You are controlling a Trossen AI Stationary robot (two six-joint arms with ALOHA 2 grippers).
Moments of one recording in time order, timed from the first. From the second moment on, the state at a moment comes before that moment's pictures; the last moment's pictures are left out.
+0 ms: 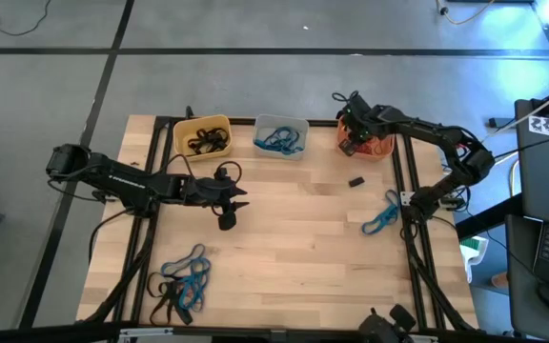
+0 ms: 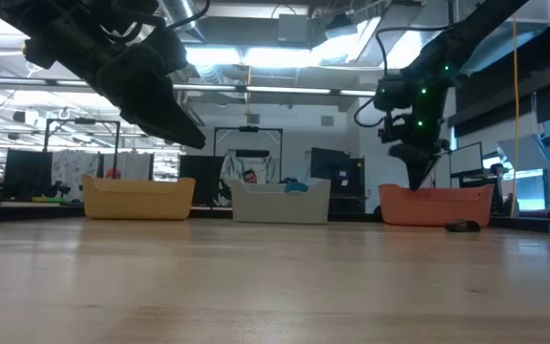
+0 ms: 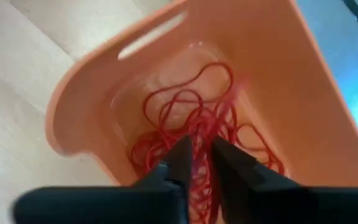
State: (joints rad) left arm -0.05 1.23 0.51 0.10 -0.27 -0.19; right arm -0.82 1.54 1.02 -0.69 0.21 -0.10
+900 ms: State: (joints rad) left arm -0.05 1.23 0.51 0.10 -0.27 -0.19; right arm -0.63 1.48 1.07 -1.08 0.09 -0.05
